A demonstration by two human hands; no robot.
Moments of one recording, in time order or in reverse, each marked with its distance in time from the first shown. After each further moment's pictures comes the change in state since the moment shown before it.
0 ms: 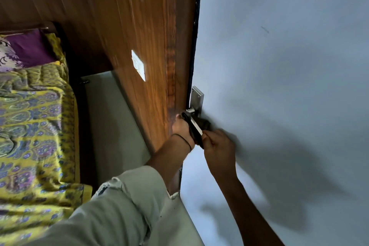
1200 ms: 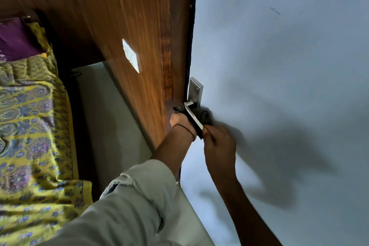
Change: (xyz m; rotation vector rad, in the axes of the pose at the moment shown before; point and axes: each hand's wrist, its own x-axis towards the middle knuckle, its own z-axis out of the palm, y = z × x) left_hand 0.010 0.003 0.009 0.437 0.187 0.005; right_hand -0.010 -0.006 0.008 -0.020 0.062 0.084
